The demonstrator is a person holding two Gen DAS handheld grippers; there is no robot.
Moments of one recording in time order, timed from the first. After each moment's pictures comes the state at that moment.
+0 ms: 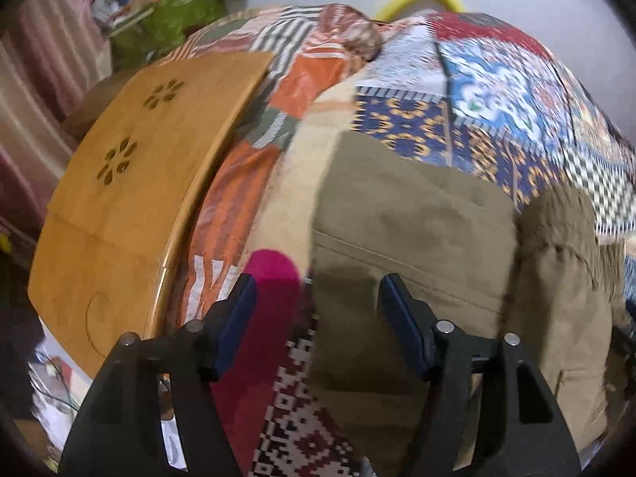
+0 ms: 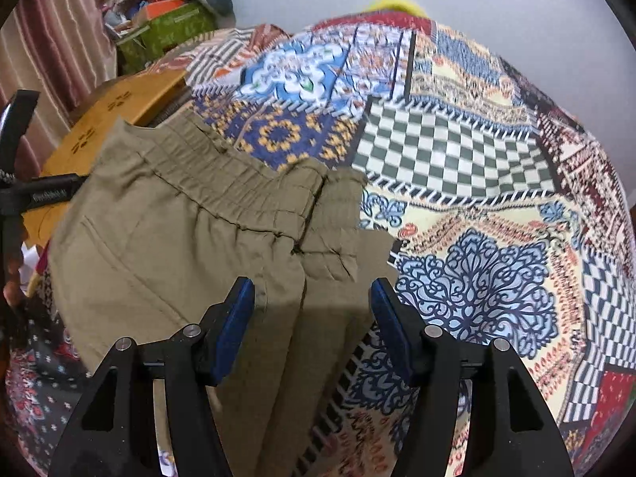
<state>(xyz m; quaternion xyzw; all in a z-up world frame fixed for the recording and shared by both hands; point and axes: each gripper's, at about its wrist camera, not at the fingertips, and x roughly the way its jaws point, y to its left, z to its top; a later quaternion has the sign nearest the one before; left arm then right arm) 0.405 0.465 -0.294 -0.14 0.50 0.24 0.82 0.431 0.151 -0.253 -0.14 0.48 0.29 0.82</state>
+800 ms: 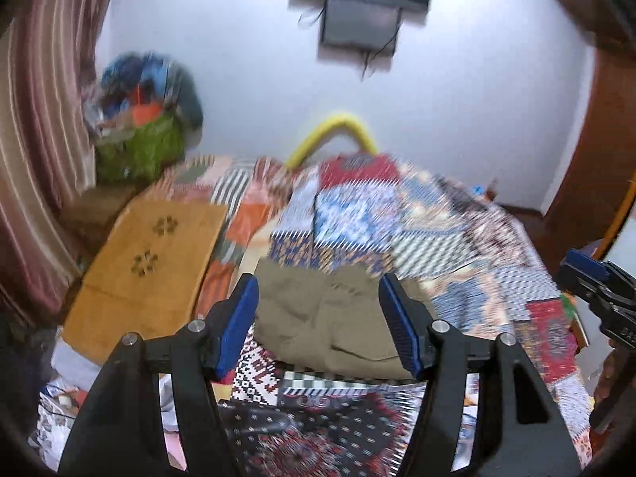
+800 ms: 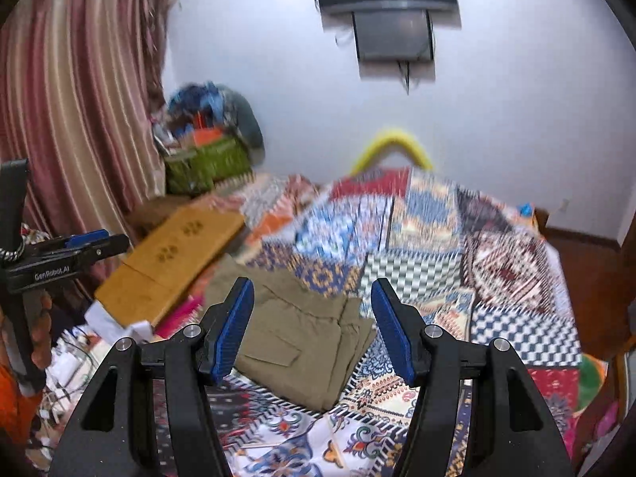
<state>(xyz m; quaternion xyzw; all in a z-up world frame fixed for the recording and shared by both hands) 0.230 0.319 -0.046 -0.09 0.29 0.14 0.94 0.289 0.064 -0.040 -0.04 0.27 0.33 0.90</state>
